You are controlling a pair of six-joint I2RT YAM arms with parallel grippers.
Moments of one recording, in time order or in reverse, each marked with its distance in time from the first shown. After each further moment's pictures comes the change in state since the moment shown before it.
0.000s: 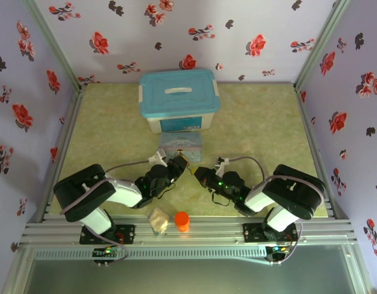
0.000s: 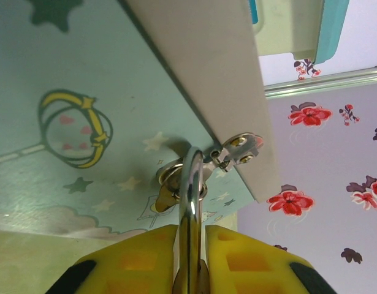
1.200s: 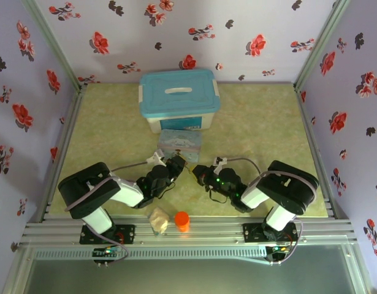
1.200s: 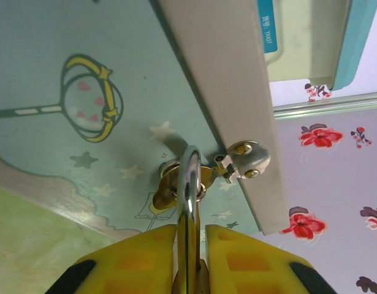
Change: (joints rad) left arm 0.000 0.043 0.002 0.012 -0.070 -0.023; right arm -0.021 0.074 0.055 -0.023 -0.024 0.186
